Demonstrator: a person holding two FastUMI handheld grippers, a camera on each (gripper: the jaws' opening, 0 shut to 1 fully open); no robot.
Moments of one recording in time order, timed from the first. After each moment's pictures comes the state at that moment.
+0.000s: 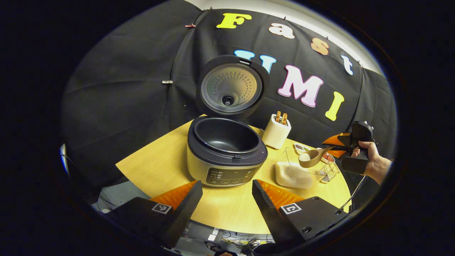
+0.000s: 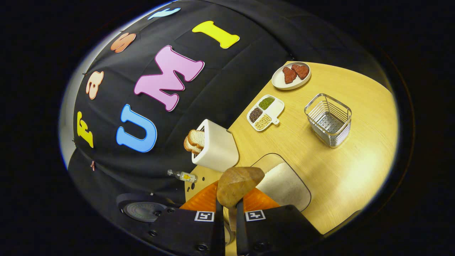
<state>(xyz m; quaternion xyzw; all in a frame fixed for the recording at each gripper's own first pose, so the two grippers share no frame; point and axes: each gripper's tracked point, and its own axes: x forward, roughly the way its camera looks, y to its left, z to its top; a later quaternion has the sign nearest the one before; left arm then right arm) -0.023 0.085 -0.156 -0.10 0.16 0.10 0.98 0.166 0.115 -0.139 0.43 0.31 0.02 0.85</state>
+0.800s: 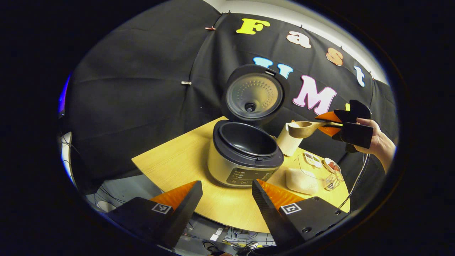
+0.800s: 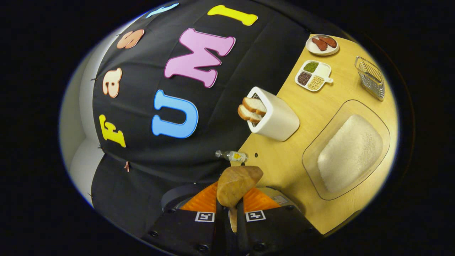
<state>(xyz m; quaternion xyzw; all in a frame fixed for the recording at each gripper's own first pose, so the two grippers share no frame) -0.059 0.130 -0.162 -0.14 0.14 0.15 0.97 0.162 0.300 -0.068 0.48 0.33 0.16 0.80</state>
